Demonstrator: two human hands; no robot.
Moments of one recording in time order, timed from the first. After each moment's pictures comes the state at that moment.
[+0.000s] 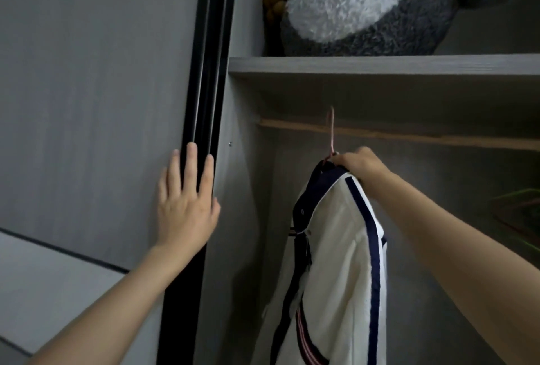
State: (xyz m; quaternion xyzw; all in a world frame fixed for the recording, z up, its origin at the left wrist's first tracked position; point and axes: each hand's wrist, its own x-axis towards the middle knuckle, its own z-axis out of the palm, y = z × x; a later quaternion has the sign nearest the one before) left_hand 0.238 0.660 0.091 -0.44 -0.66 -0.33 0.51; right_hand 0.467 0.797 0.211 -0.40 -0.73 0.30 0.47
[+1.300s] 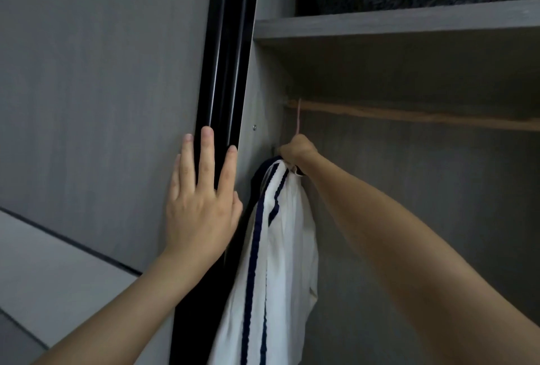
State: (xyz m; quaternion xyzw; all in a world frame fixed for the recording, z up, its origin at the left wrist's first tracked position) left_hand 0.228 0.674 0.081 -0.41 -0.59 -0.34 0.60; right_hand 0.280 0.869 0.197 -0.37 -0.84 0.20 0.35
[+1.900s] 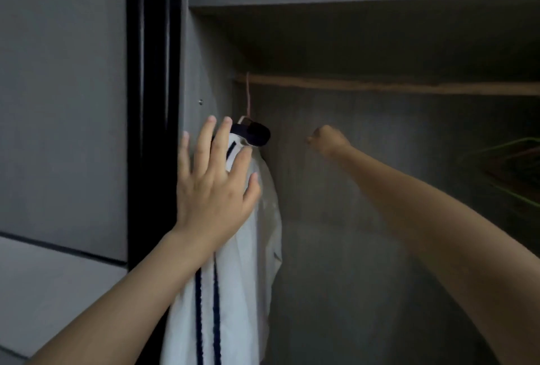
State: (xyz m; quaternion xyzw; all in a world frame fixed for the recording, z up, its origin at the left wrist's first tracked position) left_hand 0.295 0.693 0.082 -0.48 -0.54 -0.36 0.59; right_hand 0.416 0.904 0.177 -0.47 -0.83 0.00 0.31
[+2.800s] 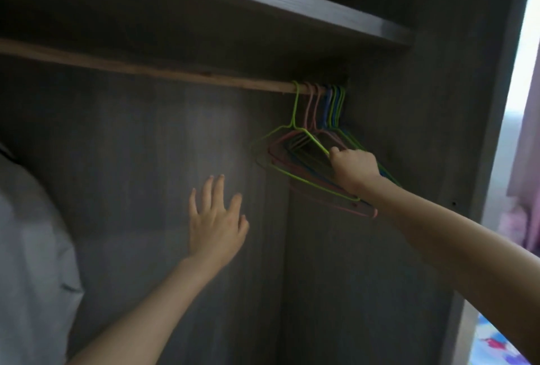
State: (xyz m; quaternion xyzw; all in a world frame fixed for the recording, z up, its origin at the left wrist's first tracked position) left_hand 0.575 0.848 0.036 -0.71 -0.49 -0.41 0.29; right_hand 0.820 0.855 0.143 -0.69 -0.62 -0.36 0.10
